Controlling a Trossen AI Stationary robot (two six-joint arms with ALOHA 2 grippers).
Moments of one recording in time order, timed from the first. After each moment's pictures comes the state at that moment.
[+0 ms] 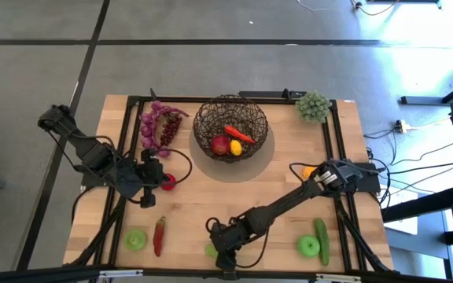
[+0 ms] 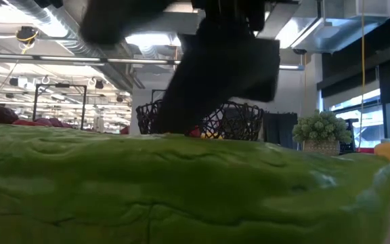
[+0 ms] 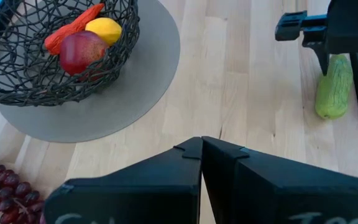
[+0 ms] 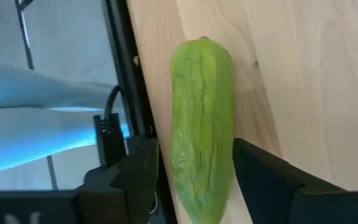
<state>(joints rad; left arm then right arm) -0.64 0.99 1.03 -0.90 -0.54 -0.59 0.51 2.28 1.83 -0.54 -0.15 0.90</state>
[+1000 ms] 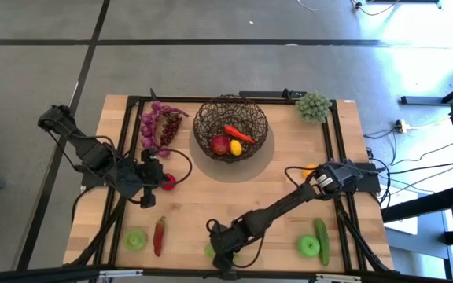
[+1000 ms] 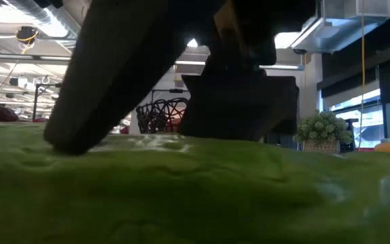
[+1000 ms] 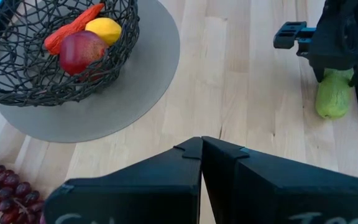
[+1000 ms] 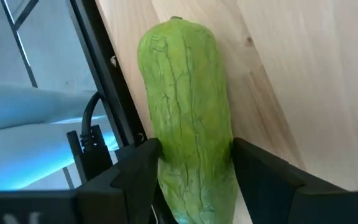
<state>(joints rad) -0.64 0.99 1.03 -0.90 -0.54 -0.59 0.52 2.34 1.83 -0.51 -0.16 1.05</state>
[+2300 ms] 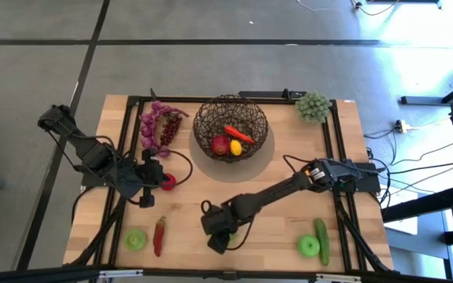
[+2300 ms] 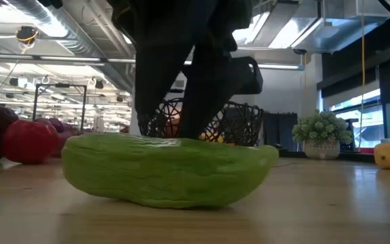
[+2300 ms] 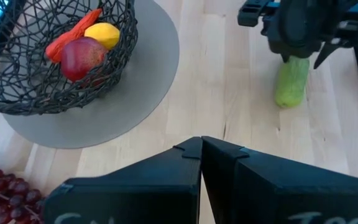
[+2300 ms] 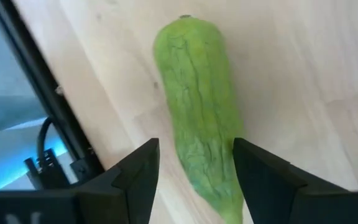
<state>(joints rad) -0.64 0.99 1.03 -0.91 -0.54 -0.52 0.40 2.36 2.05 -0.90 -0.17 0.93</state>
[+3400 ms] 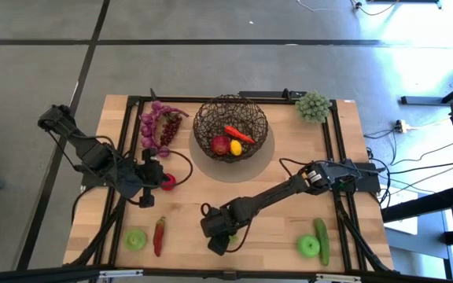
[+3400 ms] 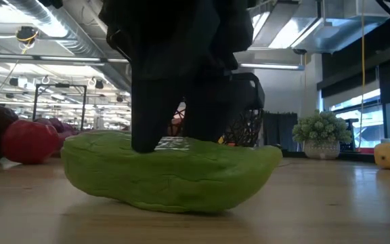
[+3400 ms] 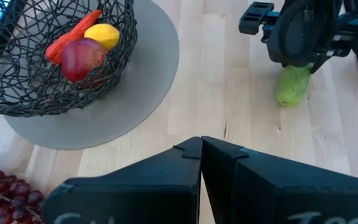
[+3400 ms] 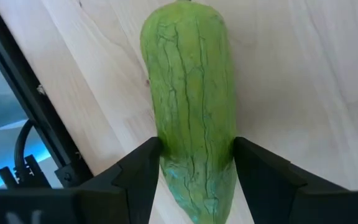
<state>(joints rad) -0.64 0.99 1.03 -0.91 -0.54 -0.51 0.41 2.41 2.06 -0.90 -0.16 0.95</state>
